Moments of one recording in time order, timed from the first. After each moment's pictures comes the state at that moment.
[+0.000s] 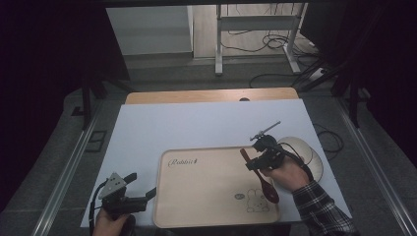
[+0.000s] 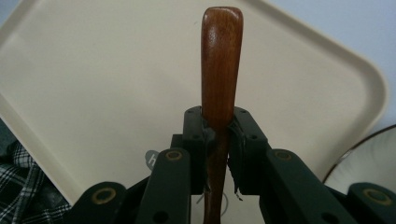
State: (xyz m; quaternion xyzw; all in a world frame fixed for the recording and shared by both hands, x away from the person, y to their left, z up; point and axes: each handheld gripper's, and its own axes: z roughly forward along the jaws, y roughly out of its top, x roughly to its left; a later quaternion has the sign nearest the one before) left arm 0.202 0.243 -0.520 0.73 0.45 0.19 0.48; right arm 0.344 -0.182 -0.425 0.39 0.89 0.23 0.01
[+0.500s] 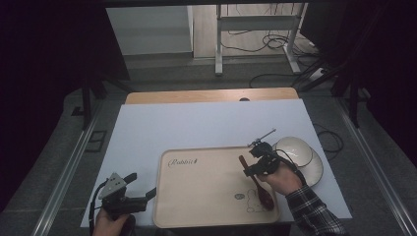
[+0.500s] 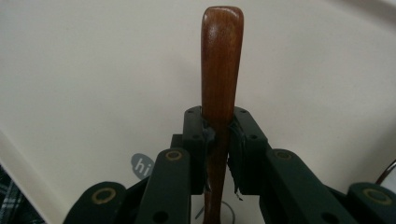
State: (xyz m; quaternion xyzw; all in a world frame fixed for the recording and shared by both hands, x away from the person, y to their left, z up) left arm 0.202 0.243 -0.520 0.73 0.45 0.19 0.49; right arm 0.349 -0.182 -0.464 0.41 0.89 0.21 -0.02
